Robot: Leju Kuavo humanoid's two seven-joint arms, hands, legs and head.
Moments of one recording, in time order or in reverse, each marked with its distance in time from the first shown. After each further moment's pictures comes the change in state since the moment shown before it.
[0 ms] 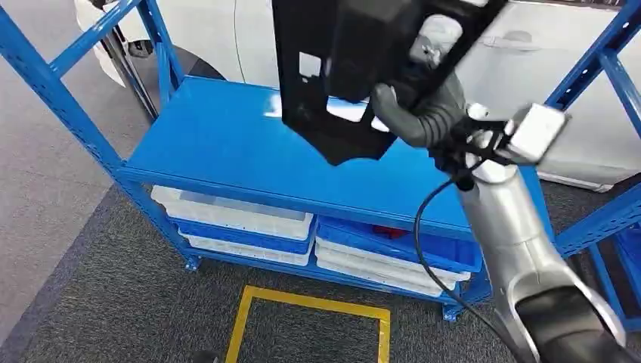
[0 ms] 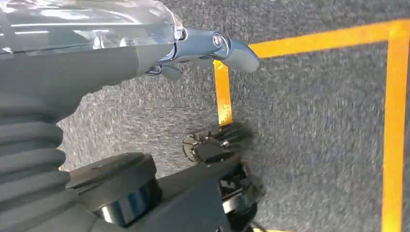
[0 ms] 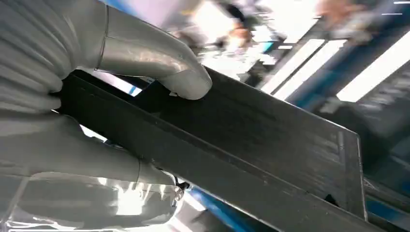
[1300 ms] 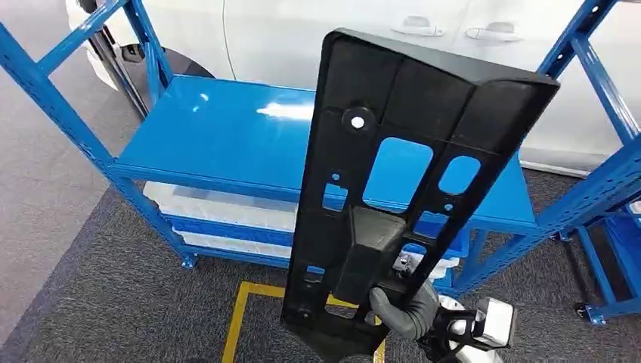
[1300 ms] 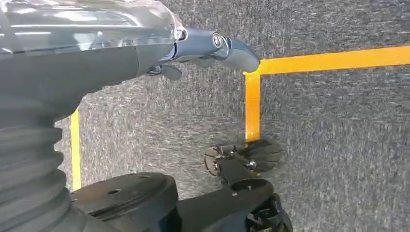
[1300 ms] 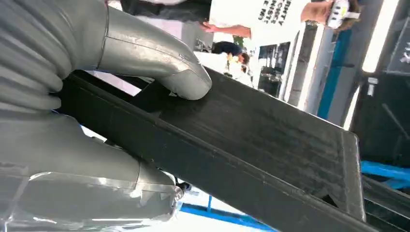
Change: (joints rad) left arm 0.020 0.003 0.044 0.000 0.010 0.092 0.054; right arm 0.791 -0.015 0.028 -0.253 -0.033 -0.022 -0.018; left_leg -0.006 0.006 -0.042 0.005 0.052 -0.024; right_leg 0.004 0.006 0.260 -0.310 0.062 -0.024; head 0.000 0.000
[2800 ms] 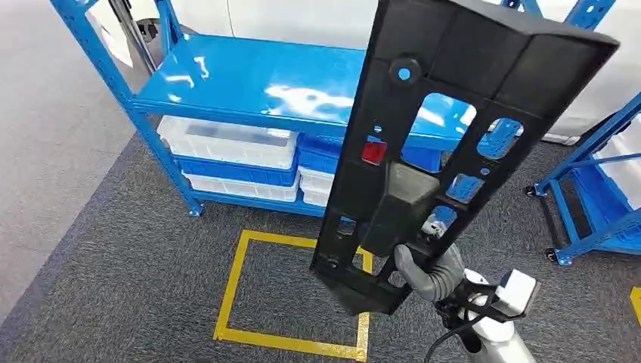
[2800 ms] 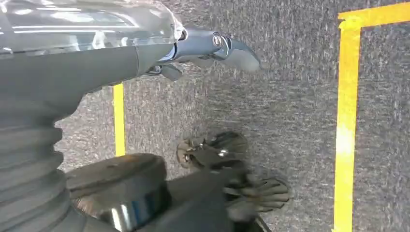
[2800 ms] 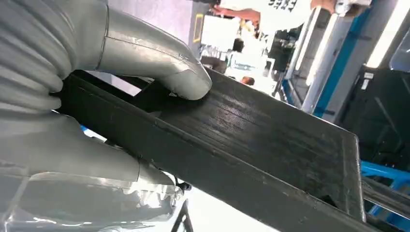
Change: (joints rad) left arm -0.005 -0.008 0.000 0.001 -0.004 -0.017 -0.010; right arm -0.067 -0.005 -0.132 0.023 0.012 -0.070 0.020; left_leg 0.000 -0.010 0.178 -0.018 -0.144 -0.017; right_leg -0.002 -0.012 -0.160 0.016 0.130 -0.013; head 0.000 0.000
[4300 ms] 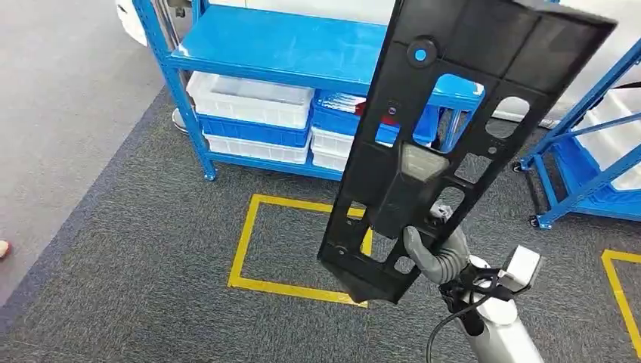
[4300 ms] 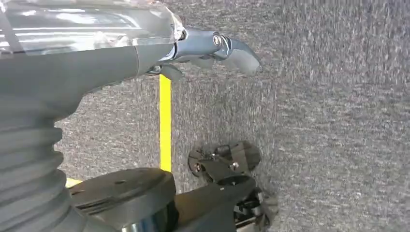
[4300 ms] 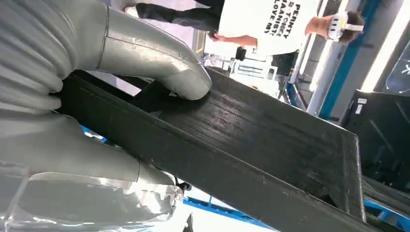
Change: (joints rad) left arm 0.012 -0.003 0.000 0.002 -0.002 0.020 -0.017; right arm -0.060 0.012 -0.066 0.086 -0.040 0.071 0.024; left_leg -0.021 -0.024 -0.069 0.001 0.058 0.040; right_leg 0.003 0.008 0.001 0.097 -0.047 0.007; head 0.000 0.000
